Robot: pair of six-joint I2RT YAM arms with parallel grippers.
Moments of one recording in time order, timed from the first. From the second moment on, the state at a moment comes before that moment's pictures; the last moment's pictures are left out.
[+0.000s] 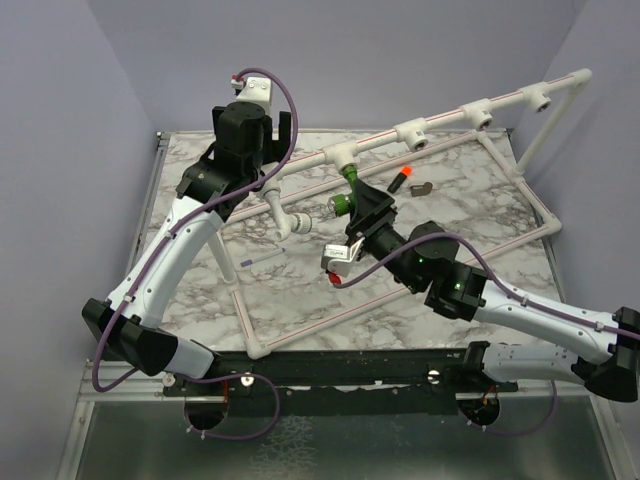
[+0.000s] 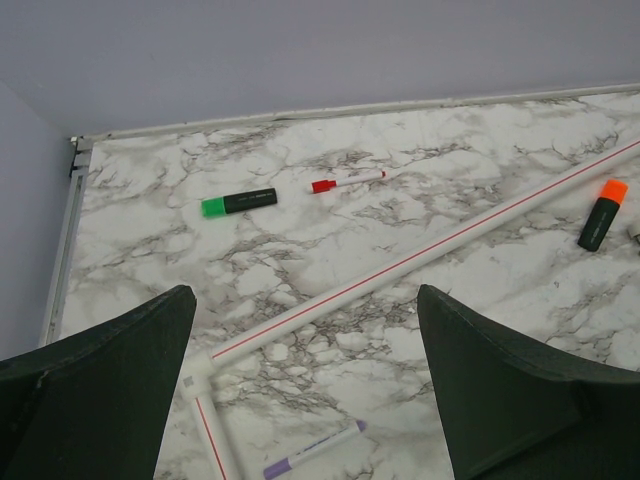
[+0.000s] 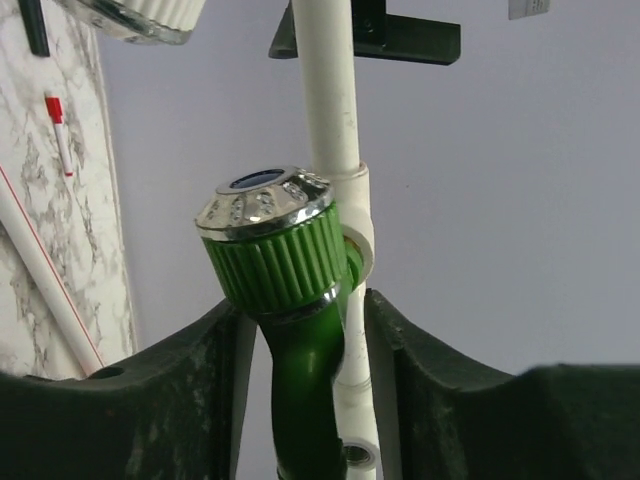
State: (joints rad) left arm -0.50 1.43 1.64 -0.56 -0.42 -0.09; right arm 1.10 1.08 0.95 0.19 0.35 -1.52
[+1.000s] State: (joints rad) left arm -0.52 1.43 1.64 -0.57 -0.42 -0.09; right arm 1.15 1.10 0.83 0.67 0.63 -0.29
